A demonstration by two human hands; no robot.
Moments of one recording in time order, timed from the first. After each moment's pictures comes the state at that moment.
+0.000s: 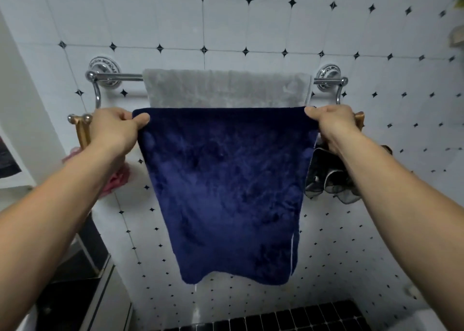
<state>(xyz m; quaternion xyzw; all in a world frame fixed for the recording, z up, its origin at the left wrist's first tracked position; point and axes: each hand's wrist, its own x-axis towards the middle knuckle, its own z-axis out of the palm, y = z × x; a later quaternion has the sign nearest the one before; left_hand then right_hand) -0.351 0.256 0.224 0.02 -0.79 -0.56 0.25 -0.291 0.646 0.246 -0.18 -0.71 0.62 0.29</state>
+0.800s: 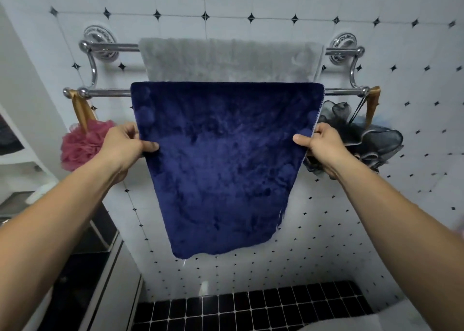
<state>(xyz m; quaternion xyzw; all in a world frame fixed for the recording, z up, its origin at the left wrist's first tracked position) -0.329 0.254 0.162 -0.02 -0.77 -0.64 0.10 -0.281 0.643 0.151 -0.12 -0.74 0.64 0.17</state>
